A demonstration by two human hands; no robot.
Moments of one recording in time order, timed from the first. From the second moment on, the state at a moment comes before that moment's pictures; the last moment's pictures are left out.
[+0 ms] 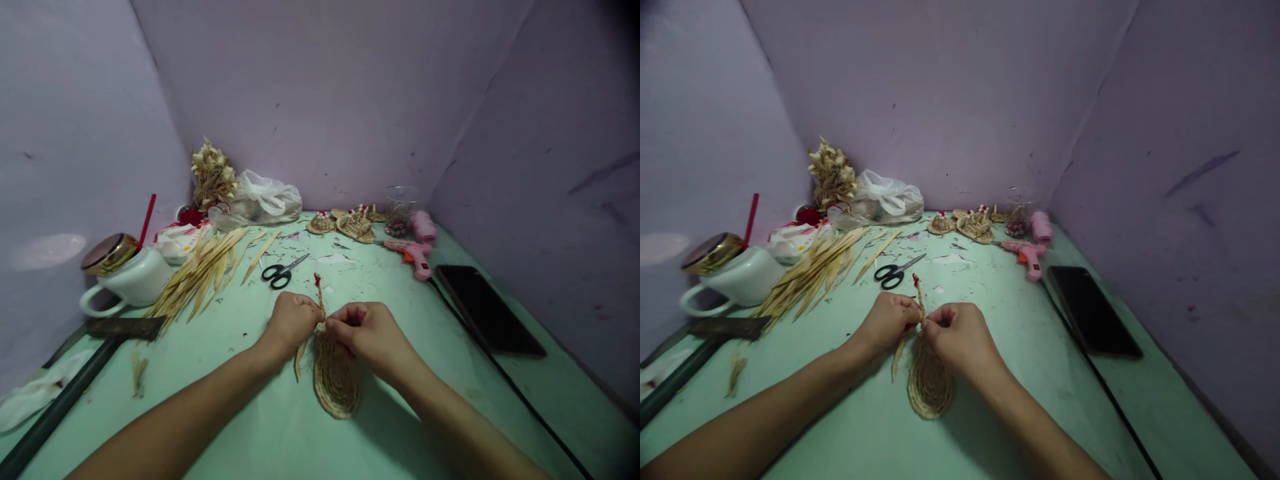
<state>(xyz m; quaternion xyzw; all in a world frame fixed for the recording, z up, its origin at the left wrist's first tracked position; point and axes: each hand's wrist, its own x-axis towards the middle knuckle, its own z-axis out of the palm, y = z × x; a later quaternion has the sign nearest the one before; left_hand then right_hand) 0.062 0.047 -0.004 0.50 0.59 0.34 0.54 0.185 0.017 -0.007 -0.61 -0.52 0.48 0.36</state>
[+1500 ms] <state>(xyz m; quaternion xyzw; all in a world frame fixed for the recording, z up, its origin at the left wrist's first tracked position) 0.067 0.036 -0.004 0.53 0.49 0.39 0.57 0.204 0.033 0.000 -0.40 -0.26 0.79 0.38</state>
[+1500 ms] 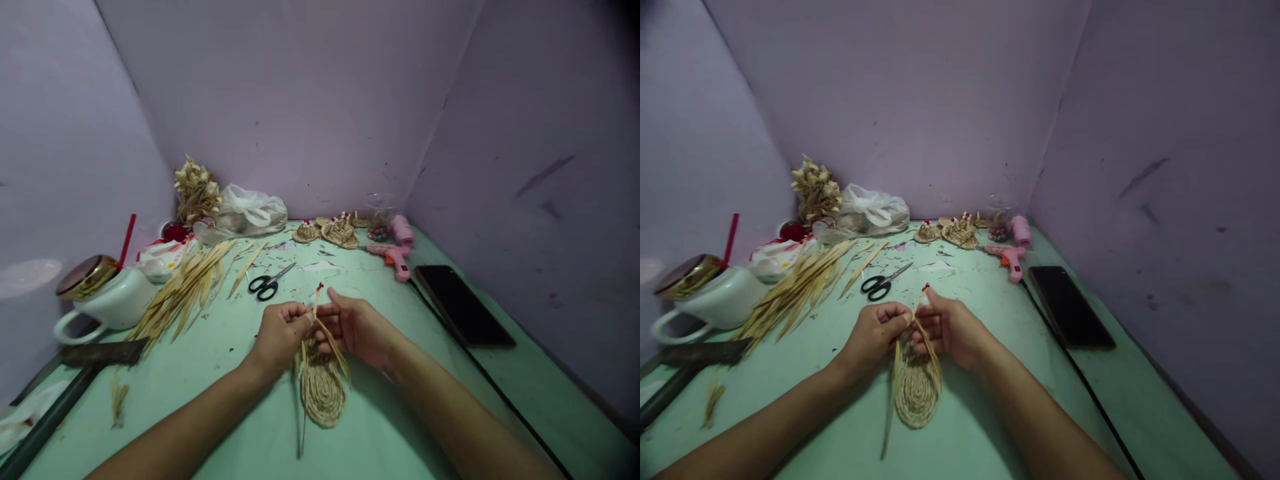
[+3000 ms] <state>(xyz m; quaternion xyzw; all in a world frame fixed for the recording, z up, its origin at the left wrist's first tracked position) 0.044 0.067 0.016 0.55 0.58 0.28 0.54 0.170 0.019 -0.023 -0.50 -0.34 0.65 0.46</state>
